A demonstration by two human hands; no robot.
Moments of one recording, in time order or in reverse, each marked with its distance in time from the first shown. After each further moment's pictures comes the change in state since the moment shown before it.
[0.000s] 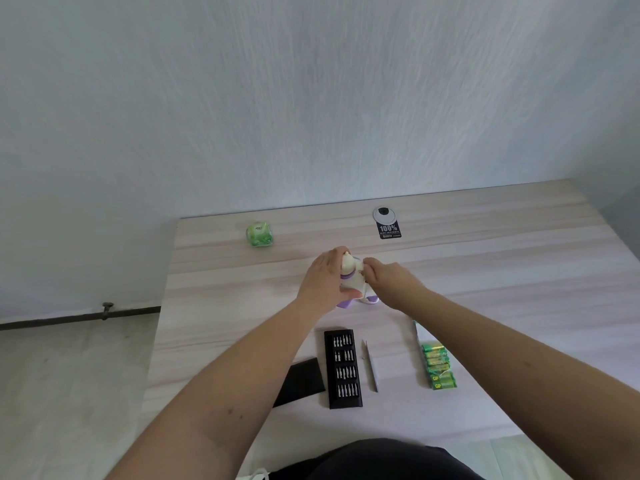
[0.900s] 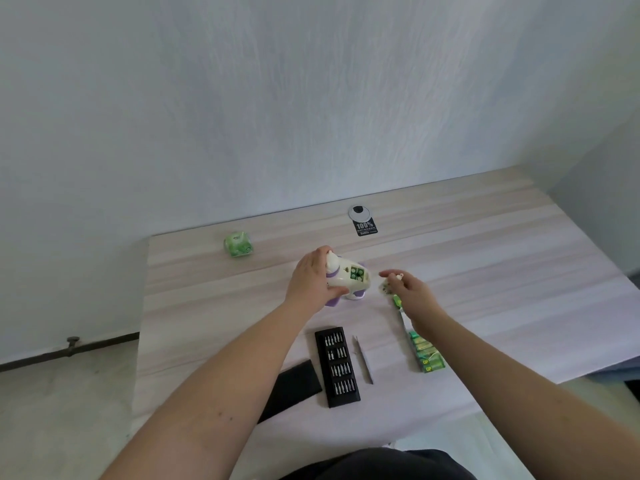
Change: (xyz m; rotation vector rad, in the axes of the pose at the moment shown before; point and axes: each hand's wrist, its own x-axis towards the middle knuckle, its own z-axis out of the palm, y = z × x) left_hand 0.000 -0.007 0.000 -0.007 0.012 0.021; right_hand -0.054 0.040 0.038 1.077 0.319 0.381
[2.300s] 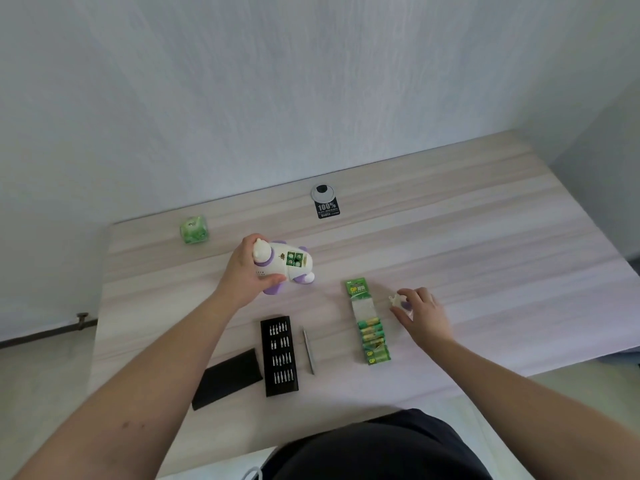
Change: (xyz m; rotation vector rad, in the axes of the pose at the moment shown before) left_hand 0.003 0.016 0.007 -0.178 0.083 -0.089; right_hand 0.031 0.132 -0.138 -0.809 -0.032 -0.233
